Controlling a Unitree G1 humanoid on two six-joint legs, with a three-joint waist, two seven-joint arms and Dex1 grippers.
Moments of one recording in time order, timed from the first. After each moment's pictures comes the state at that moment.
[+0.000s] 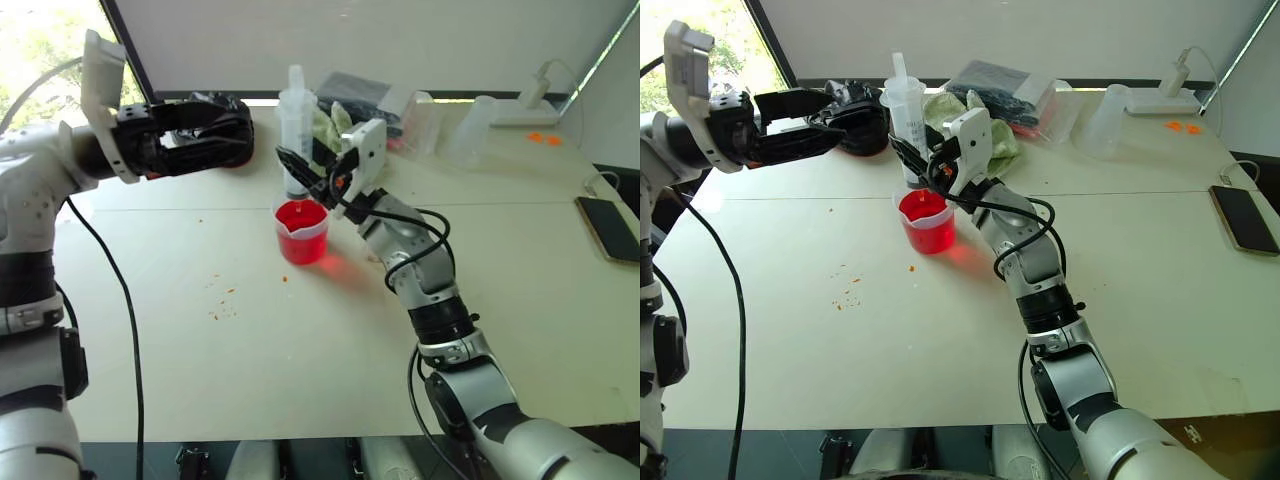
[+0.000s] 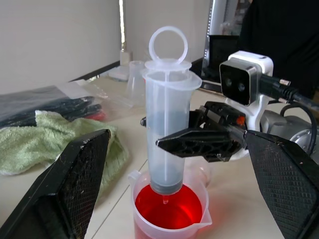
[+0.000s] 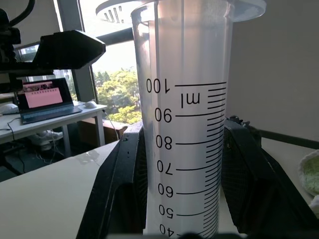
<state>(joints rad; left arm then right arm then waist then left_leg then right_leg) -0.91 0.84 0.18 0.12 -0.70 0.76 -1.15 -0.80 -0.06 0.14 0.20 0.35 0.14 0.47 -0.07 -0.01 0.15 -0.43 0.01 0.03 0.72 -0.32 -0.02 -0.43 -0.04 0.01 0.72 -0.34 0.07</state>
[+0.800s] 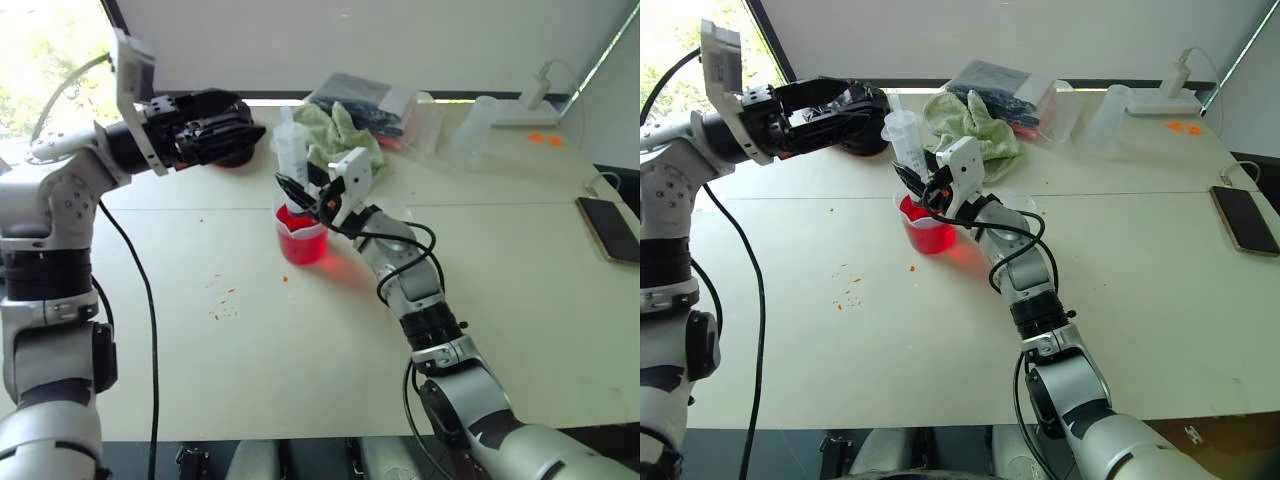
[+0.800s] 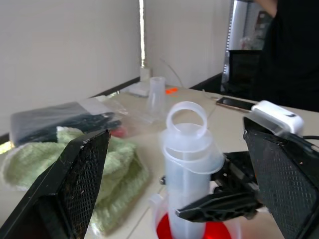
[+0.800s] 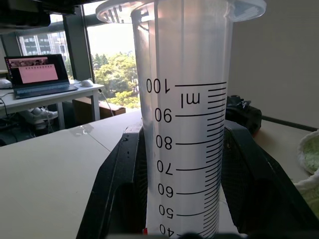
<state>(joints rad) -0.96 0.71 0.14 0.20 -0.58 0.58 -1.02 -0.76 -0.03 0.13 0.29 0.24 0.05 0.53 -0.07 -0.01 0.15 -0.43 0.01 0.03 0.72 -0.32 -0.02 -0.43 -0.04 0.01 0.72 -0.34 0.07</state>
